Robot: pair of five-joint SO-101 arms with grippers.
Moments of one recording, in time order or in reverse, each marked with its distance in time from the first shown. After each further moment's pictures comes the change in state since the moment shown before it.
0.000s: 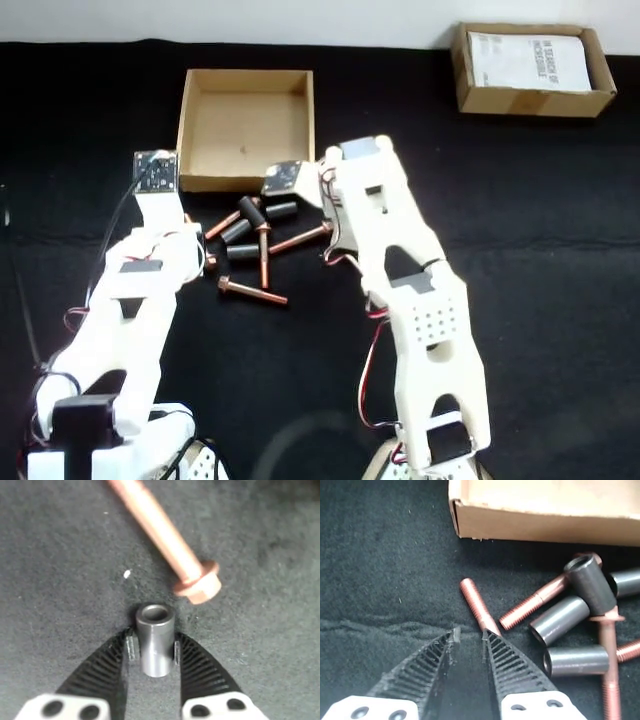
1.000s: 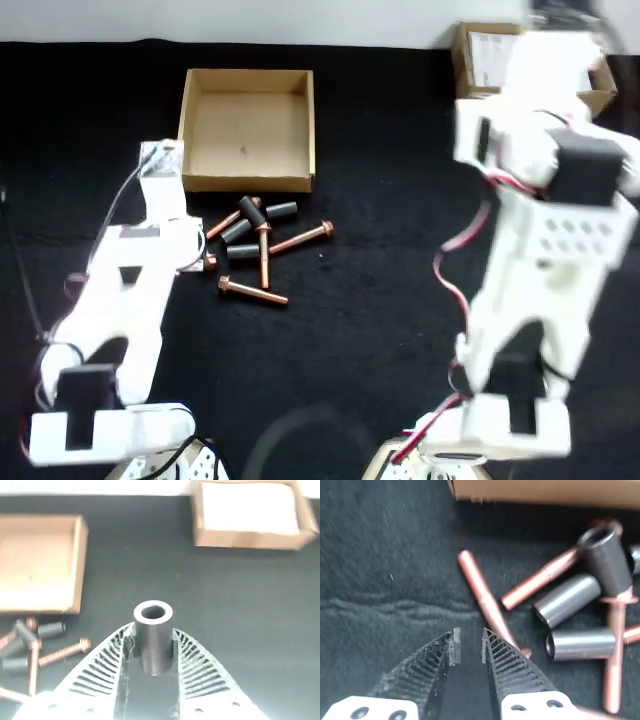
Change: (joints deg) left arm 0.0 9.5 -16.4 24.2 -0.3; right arm 22.4 -51.1 -13.3 11.5 -57.5
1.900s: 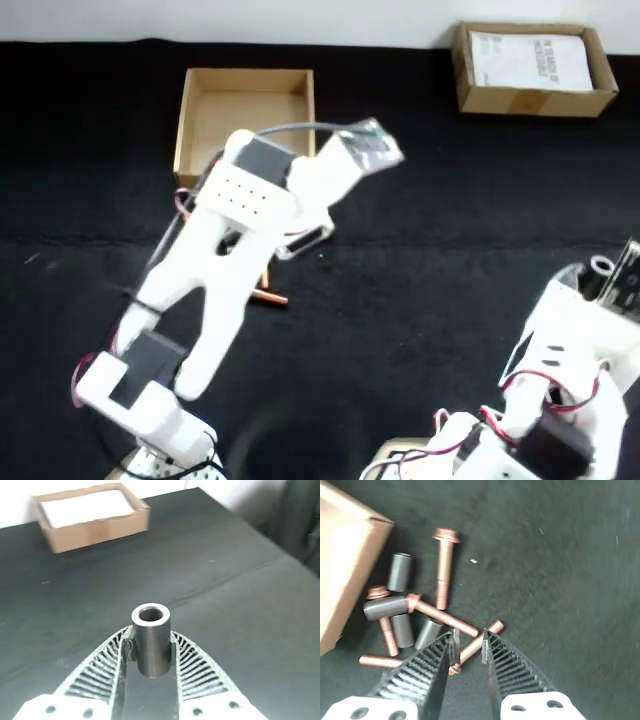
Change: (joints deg) left arm 31.6 12.3 -51.6 54.7 -35.5; right arm 32.3 -79.4 97.6 -36.5 7.4
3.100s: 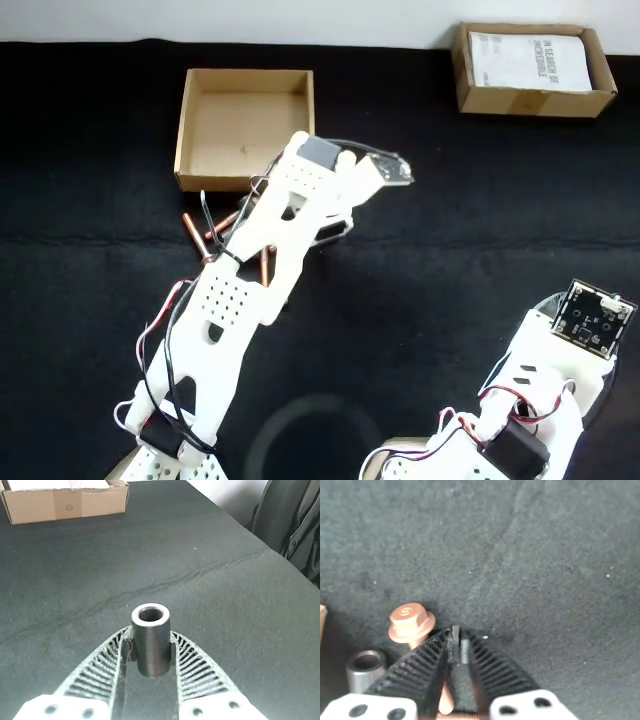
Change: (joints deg) left arm -1.5 59.3 -56.4 7.4 -3.1; right arm 3.4 -21.6 29.1 -10.4 5.9
